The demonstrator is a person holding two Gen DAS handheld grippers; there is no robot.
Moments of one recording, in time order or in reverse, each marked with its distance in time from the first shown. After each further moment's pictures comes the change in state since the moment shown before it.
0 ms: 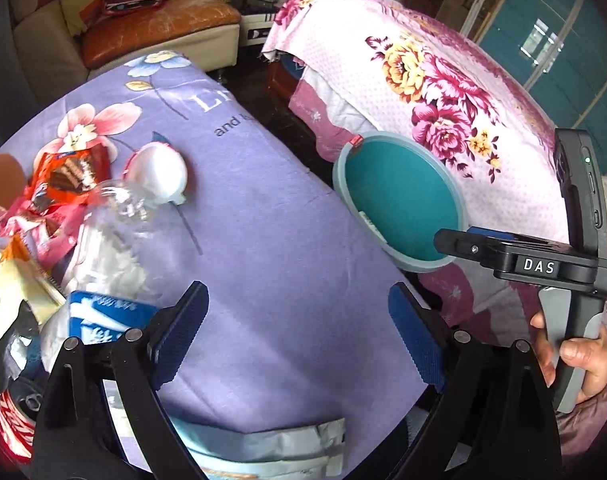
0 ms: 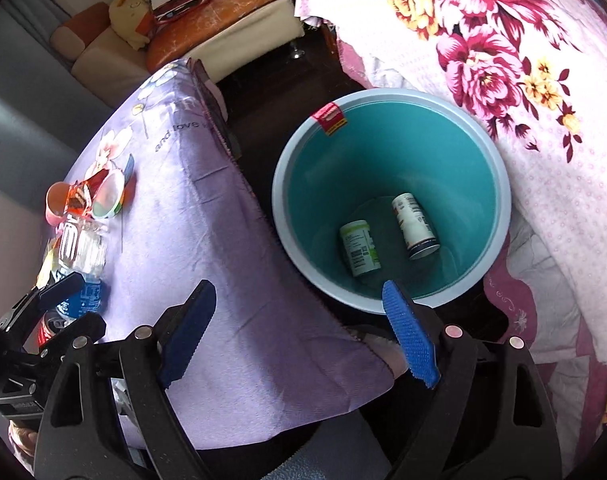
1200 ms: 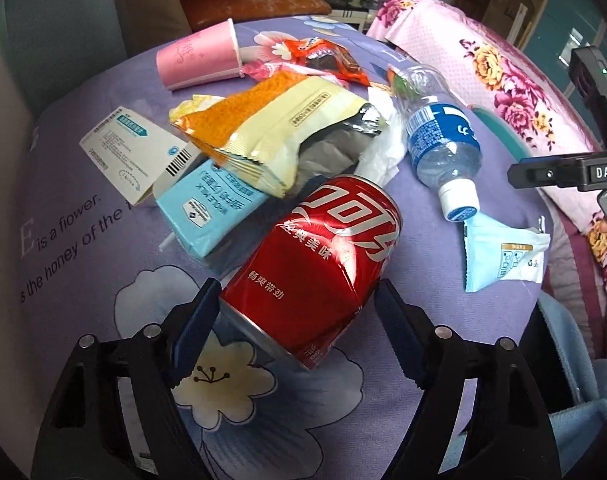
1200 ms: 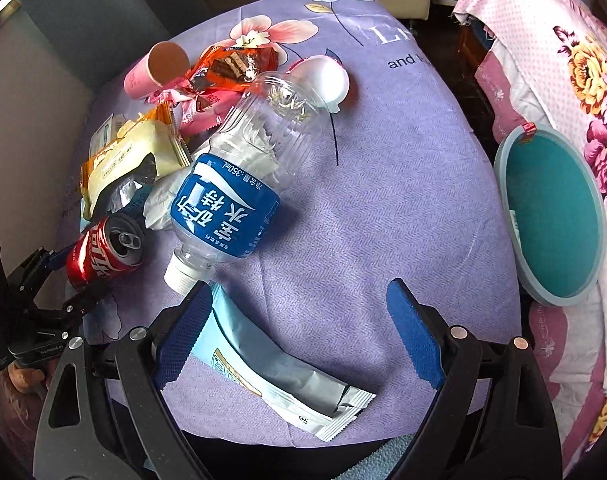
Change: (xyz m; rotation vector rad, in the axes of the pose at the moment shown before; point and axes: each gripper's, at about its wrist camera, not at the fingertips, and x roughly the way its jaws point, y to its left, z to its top) left arm -0.090 0.195 -0.144 -0.055 0.001 0.128; right arm 0.034 0.204 -0.051 -0.327 0.159 0.016
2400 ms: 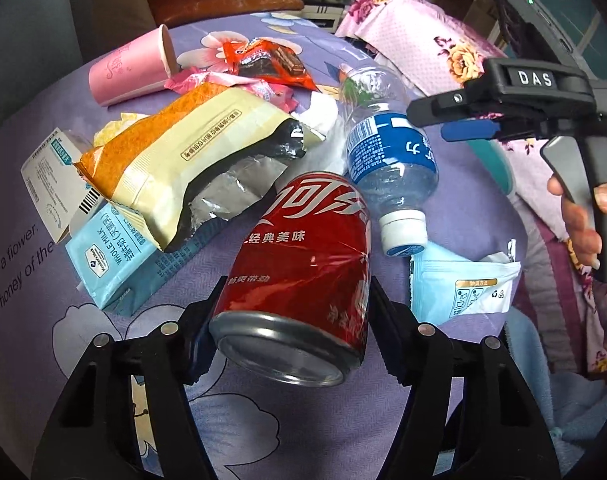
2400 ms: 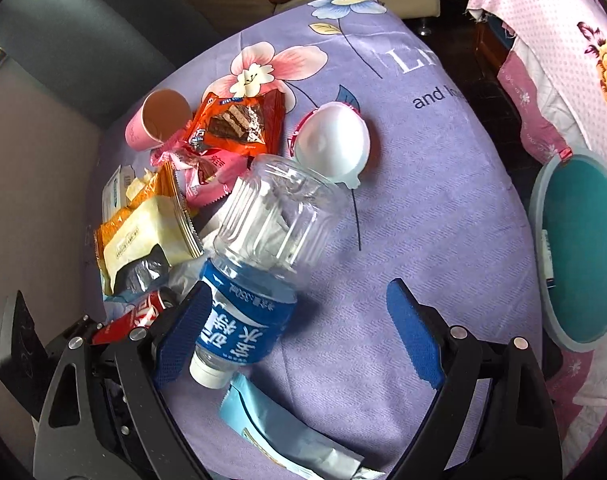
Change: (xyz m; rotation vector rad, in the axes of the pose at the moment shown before) left arm 0.025 -0.031 0.029 0.003 0.029 -0.090; right arm 0.023 -0.008 0.061 0.071 -0.010 0.138
